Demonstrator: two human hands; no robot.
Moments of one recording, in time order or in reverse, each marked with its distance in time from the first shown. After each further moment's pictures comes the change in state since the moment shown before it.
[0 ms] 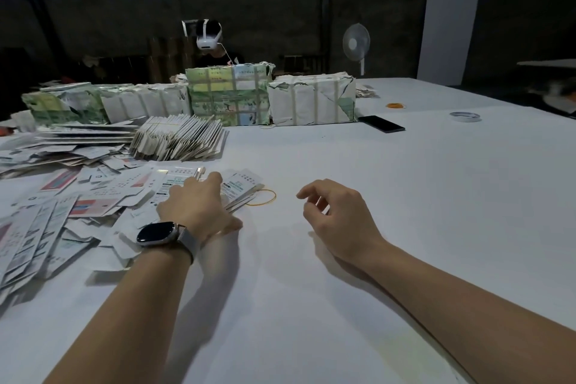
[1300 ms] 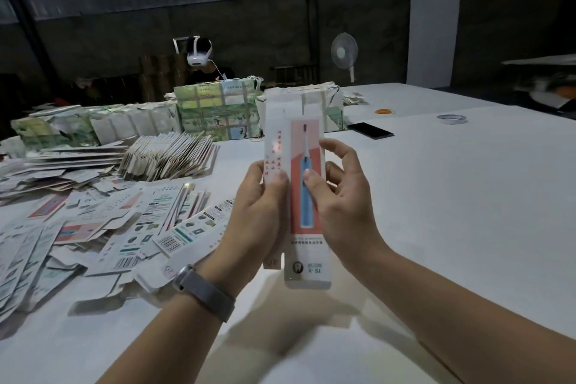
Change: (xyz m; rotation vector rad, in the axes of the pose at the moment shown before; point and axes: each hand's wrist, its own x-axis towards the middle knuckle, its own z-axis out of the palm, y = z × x) left_hand -0.058 0.091 0.001 -1.549 -0.079 0.351; right_hand 0.004 -0.033 -0.021 0.764 0.219 -0.034
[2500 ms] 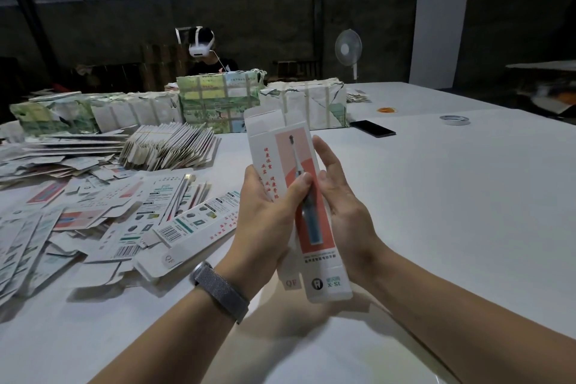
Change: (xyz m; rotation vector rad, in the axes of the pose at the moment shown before) left_hand -0.006 -0.015 0.007 -0.078 0.100 0.074; right_hand -0.011 0.002 -0.004 0.196 -0.285 0.233
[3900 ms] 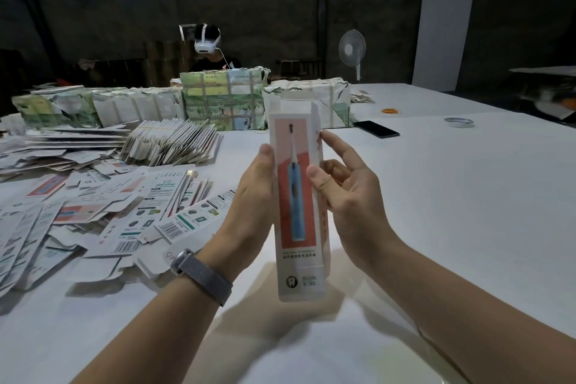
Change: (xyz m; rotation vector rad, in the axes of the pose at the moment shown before) left_hand 0.015 0.013 -0.018 0.077 -0.241 0.070; right_hand 0.012 -0.004 -0.008 -0.149 0.169 -0.139
